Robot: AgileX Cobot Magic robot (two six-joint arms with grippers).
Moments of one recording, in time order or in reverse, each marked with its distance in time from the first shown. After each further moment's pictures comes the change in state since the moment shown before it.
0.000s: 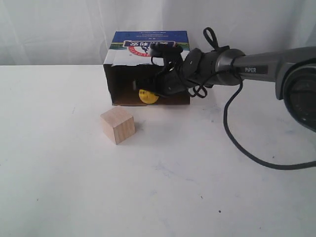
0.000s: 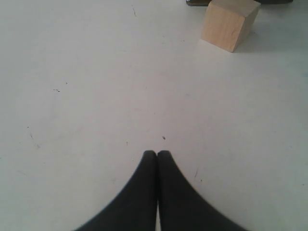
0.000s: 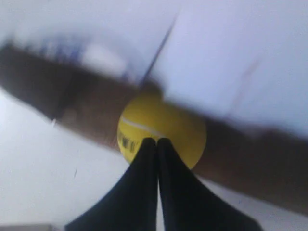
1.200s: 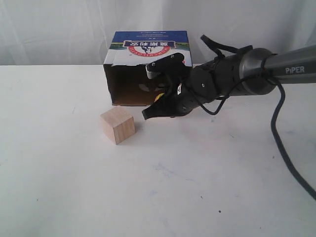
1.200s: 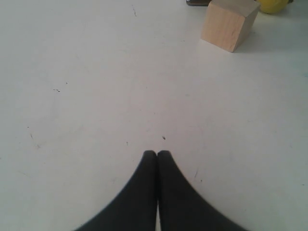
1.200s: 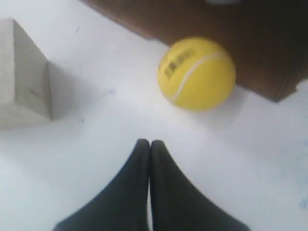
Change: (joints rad) left arm 0.000 0.000 0.000 0.000 0.000 0.000; right arm 0.088 -0.297 0.398 -0.652 0.048 0.412
